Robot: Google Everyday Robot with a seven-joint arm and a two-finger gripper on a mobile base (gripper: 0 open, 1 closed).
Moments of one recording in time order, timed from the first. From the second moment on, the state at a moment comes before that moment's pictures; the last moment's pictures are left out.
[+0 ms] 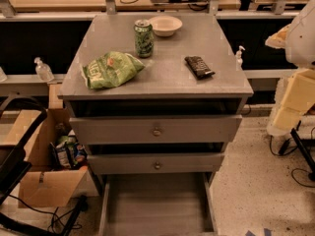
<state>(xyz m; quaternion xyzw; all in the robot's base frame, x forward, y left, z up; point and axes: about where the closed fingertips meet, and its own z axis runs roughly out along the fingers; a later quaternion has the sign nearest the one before) 0.438 -0.215 0.984 -0.60 0.78 -0.04 0.17</state>
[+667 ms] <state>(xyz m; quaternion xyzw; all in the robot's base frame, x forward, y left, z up) 0.457 -0.224 0.993 -0.58 0.79 -0.04 0.20</state>
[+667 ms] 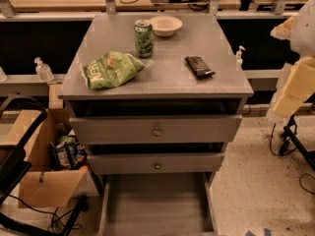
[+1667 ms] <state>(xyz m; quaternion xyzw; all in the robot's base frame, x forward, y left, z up) 0.601 -0.252 0.982 -0.32 0.92 -0.05 0.22</state>
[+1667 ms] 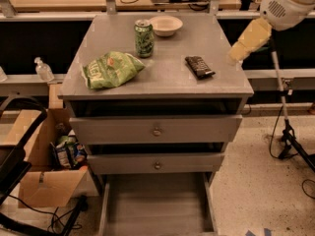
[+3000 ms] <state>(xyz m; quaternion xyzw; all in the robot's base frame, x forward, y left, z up) 0.680 -0.198 0.935 -0.21 0.95 0.04 0.23</state>
